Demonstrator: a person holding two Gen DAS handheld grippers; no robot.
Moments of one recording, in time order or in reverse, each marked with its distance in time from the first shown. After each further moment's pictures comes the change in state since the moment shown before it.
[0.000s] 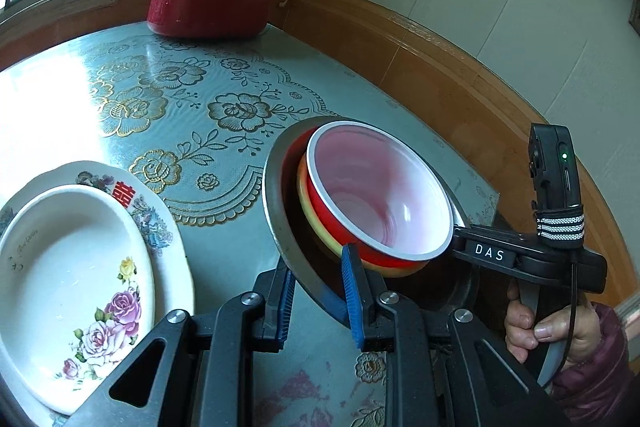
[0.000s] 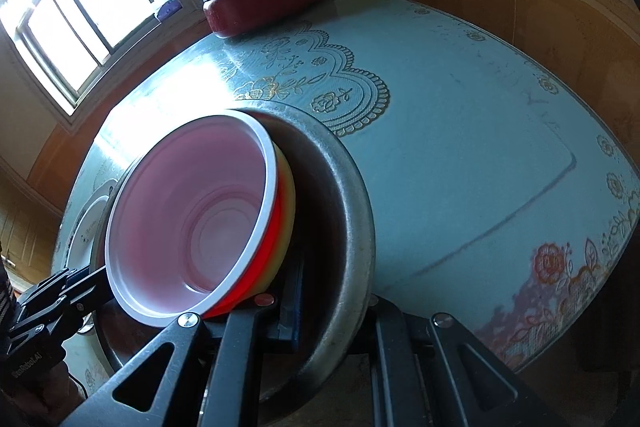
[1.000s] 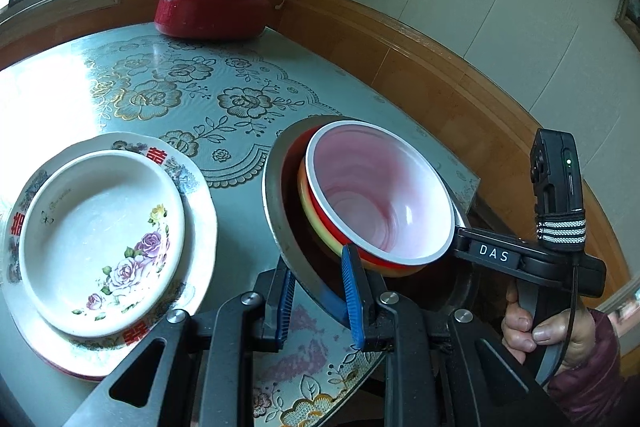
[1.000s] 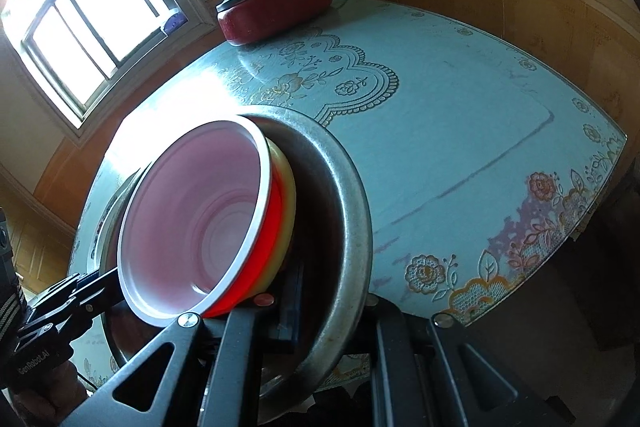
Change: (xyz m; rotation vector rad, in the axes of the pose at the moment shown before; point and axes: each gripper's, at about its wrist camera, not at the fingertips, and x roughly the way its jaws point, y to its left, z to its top) left arm -0.043 -0.013 -0.031 -0.011 -0.013 -0.006; right arm -0.036 0.025 -0.041 0.000 -0.037 0.033
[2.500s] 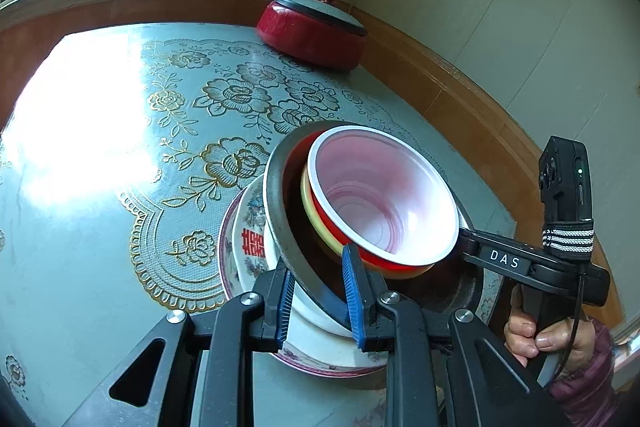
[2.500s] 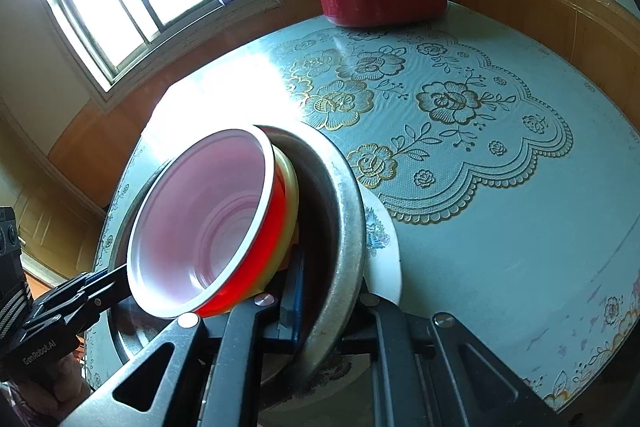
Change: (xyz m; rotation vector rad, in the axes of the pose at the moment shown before) left arm -0.090 0.188 0.004 -0.138 -0.048 0.042; right arm 0.072 0.201 0.017 -0.121 0.035 0.030
